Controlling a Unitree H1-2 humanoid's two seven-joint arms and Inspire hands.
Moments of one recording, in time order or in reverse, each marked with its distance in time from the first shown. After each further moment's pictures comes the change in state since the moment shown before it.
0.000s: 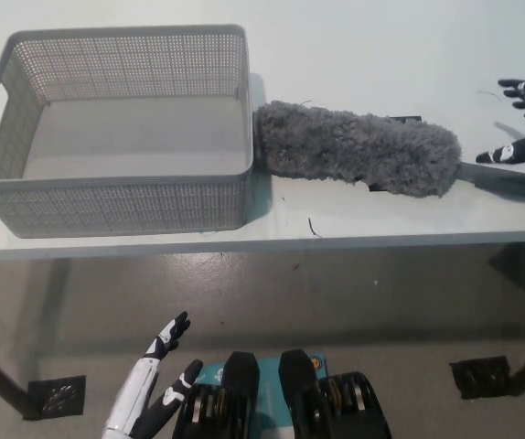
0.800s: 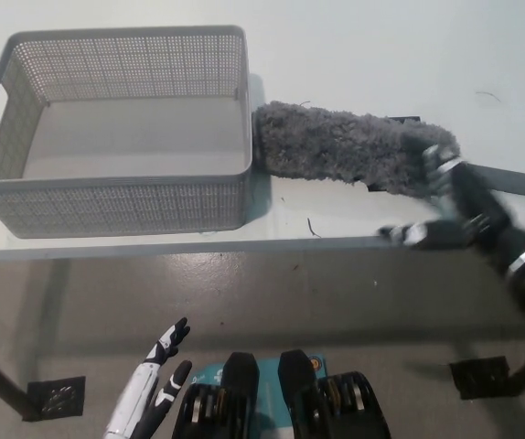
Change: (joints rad) left_arm 0.003 -0.001 -0.001 0.028 0.000 0.004 0.000; right_arm 0.431 0.294 -0.039 -0.648 0.115 0.026 -0.028
